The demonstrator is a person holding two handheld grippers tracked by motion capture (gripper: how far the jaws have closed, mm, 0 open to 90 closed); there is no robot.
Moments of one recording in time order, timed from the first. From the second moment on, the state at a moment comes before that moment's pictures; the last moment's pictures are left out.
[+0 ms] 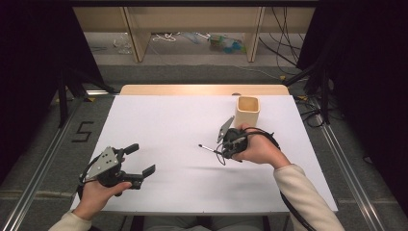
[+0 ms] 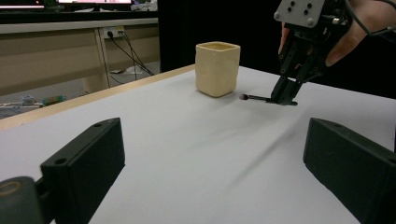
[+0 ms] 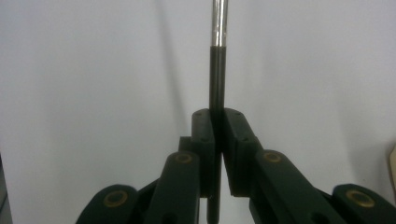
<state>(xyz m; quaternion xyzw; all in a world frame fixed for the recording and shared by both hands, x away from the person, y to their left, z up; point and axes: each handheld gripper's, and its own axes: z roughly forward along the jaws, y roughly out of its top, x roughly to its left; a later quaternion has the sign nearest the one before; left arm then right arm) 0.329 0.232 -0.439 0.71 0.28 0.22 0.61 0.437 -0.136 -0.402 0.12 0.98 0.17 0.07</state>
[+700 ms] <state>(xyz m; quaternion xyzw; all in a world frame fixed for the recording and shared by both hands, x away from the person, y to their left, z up) 0.329 0.232 -0.439 0.71 0.28 0.22 0.61 0.432 -0.159 -0.402 0.15 0.95 0.25 0.09</state>
